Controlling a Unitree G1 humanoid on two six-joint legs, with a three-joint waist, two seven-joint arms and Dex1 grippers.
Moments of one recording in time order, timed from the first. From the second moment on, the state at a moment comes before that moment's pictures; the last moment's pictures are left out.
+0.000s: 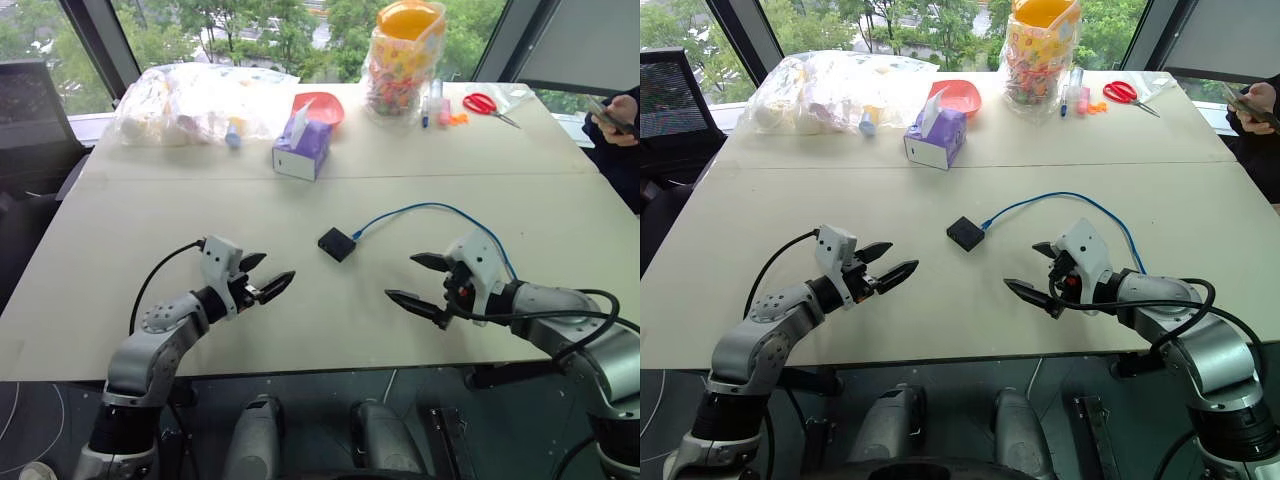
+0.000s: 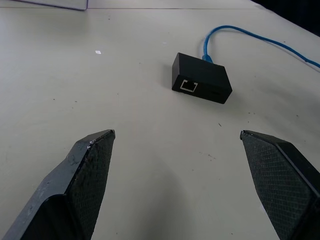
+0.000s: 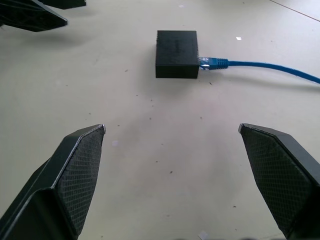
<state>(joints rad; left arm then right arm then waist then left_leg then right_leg) -0.13 0.41 0.03 -0.26 -0.48 0.56 -0.60 -0.10 -0.75 -0.09 -0.52 0.52 0.78 0.67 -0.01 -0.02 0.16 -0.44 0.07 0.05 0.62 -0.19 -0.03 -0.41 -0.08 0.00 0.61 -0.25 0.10</state>
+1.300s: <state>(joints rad) -0.15 0.45 0.01 -0.25 -0.46 0.53 -0.67 -0.54 -0.84 0.15 -0.16 0.40 0.75 0.90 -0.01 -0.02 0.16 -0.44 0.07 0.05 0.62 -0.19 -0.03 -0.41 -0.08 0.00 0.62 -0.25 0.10</state>
